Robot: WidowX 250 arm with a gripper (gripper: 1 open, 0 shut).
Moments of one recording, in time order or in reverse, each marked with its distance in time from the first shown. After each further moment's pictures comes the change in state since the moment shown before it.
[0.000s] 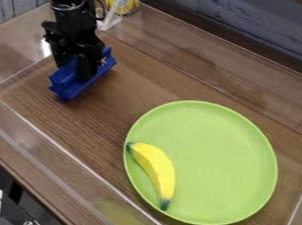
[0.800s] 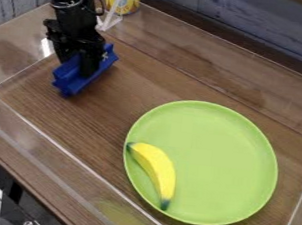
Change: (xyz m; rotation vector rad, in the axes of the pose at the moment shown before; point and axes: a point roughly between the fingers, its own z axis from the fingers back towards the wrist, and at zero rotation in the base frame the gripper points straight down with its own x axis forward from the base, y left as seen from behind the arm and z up) arm 0.005 0.001 -0.008 -0.030 -0.027 0.006
